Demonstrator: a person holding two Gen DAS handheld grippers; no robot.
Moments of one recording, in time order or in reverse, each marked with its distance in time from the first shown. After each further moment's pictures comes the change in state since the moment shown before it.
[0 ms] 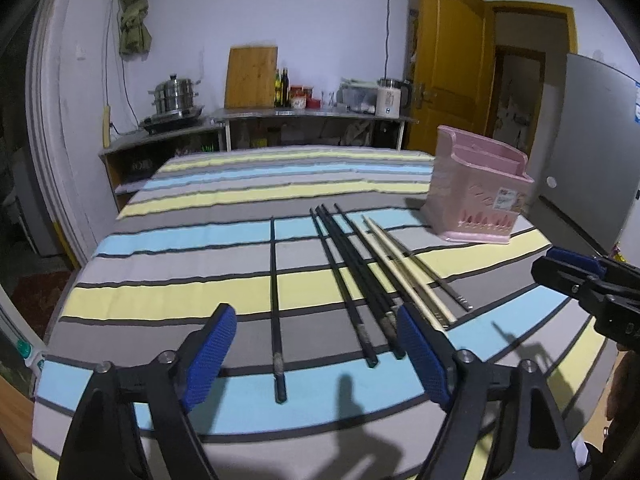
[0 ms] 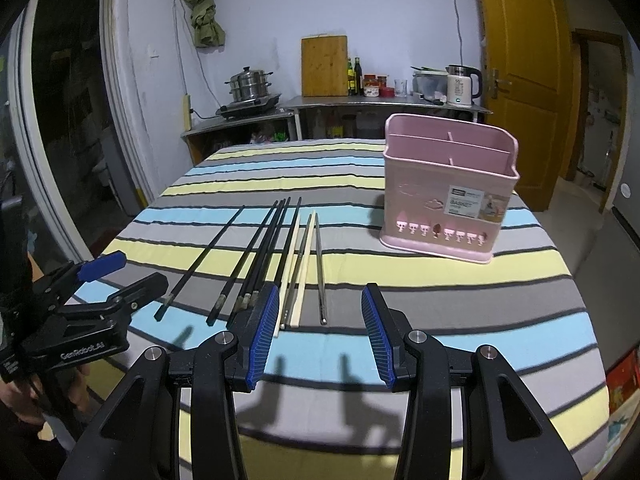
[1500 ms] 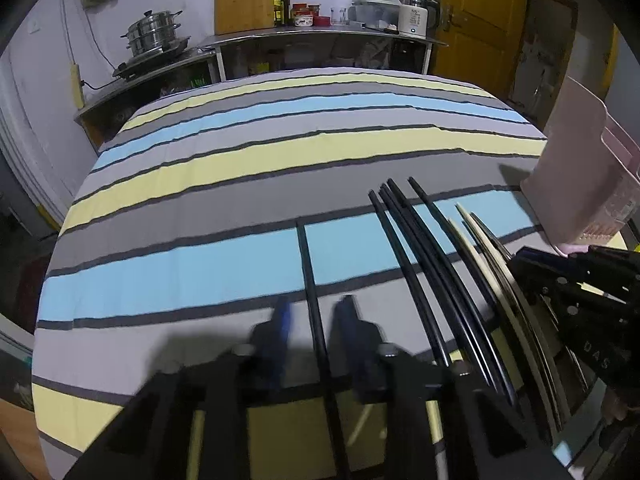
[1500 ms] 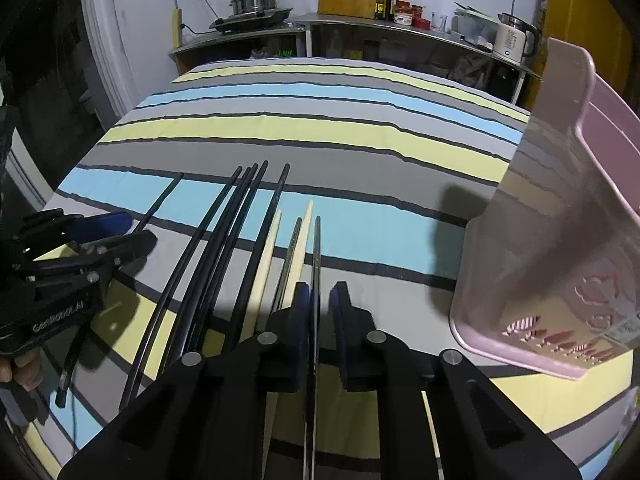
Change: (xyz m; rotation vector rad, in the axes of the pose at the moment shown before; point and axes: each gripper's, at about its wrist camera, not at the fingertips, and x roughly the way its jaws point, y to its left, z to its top) left arm 0.164 0.042 0.071 0.035 0.305 0.045; right arm 0.194 0.000 0.060 -0.107 0.314 -0.004
